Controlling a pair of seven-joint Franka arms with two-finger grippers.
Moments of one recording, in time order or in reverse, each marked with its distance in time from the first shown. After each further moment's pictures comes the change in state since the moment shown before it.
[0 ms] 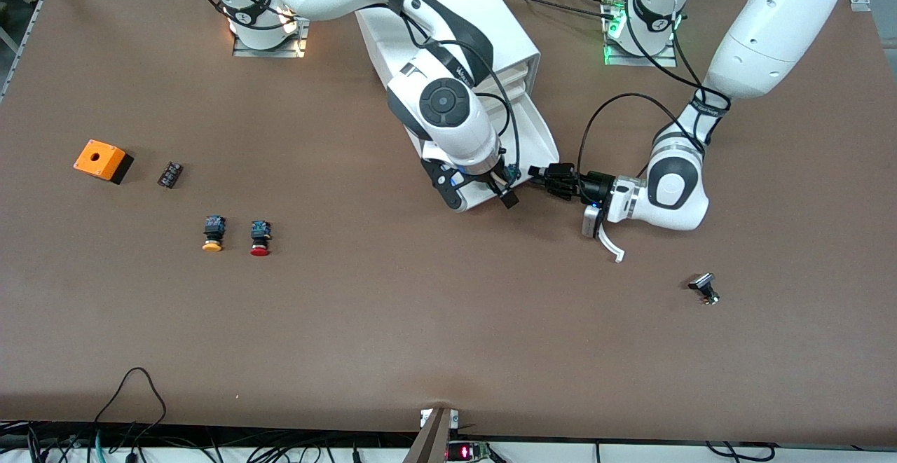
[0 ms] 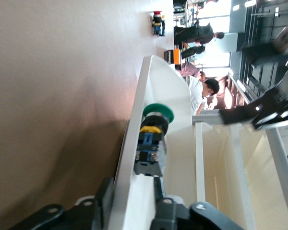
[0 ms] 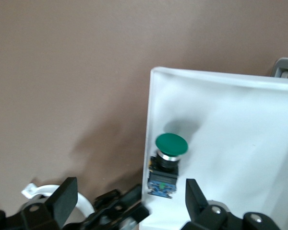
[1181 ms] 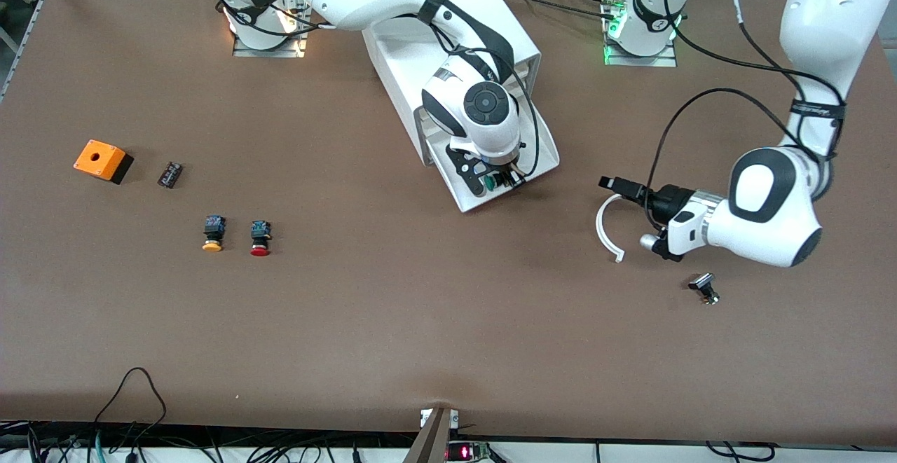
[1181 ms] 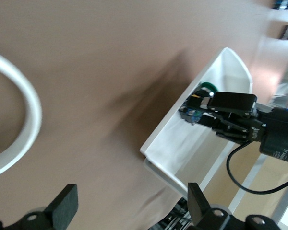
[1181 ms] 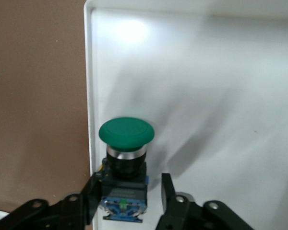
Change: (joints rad) left arm 0.077 -0.131 0.002 0.369 0.694 -0.257 -0.777; right arm 0.082 0.091 -0.007 0.003 -0.037 0.024 0.096
